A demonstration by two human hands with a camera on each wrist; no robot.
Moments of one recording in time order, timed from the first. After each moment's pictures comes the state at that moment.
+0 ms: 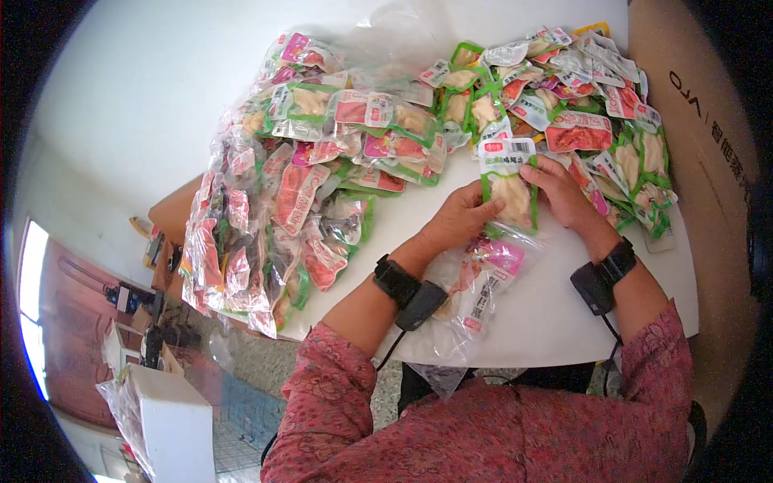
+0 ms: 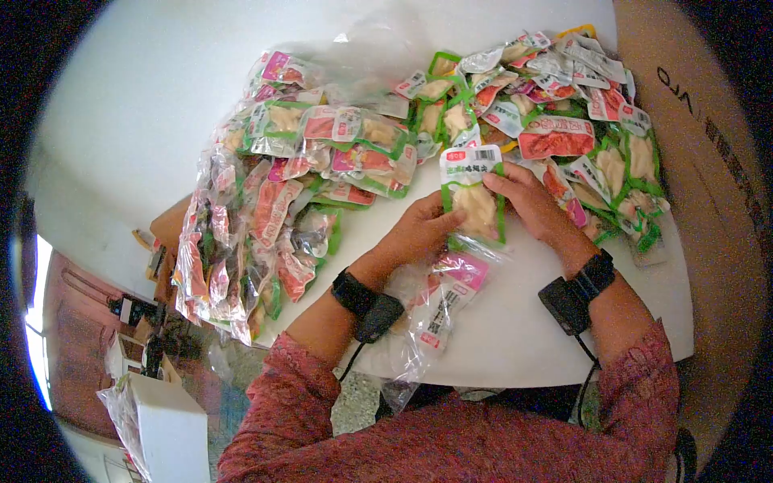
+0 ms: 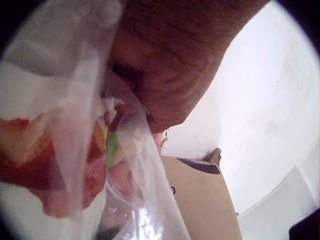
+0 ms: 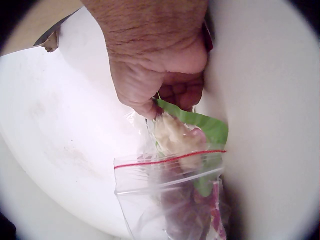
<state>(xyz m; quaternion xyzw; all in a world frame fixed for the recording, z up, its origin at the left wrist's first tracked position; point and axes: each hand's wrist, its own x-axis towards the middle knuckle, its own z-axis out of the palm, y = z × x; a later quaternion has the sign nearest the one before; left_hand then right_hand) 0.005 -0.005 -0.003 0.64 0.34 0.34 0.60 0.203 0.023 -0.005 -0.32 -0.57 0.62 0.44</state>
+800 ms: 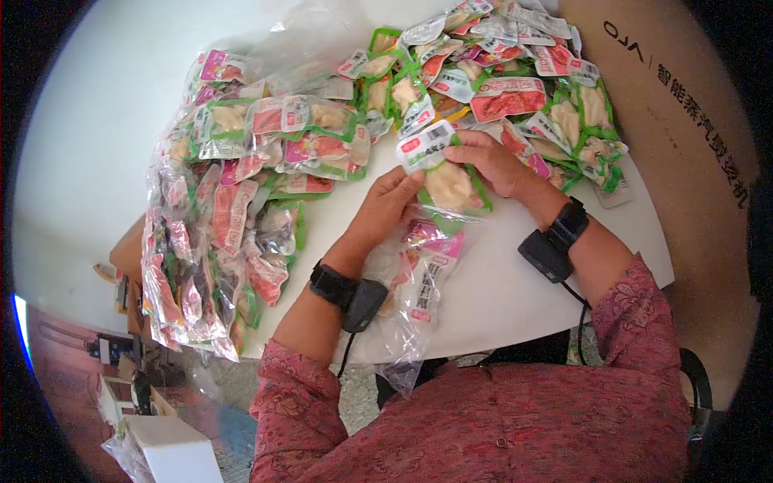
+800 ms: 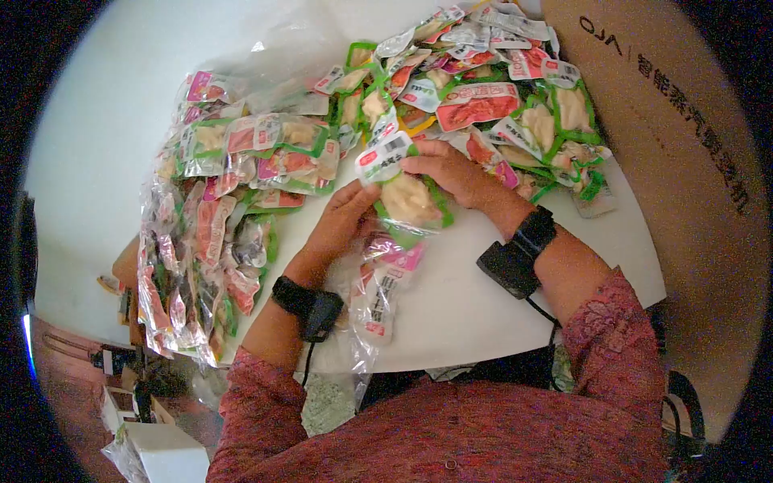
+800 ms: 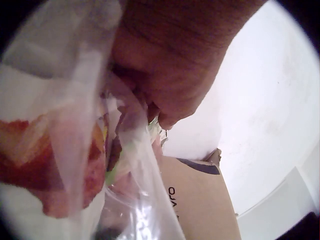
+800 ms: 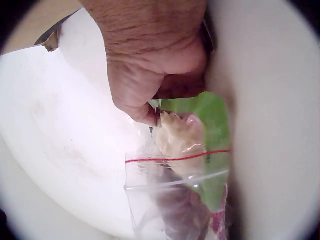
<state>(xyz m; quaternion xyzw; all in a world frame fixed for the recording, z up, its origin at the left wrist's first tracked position) 0.000 -0.007 0.003 0.60 0.41 0.34 0.59 0.206 0.032 -0.013 -0.30 -0.53 0.66 0.44</state>
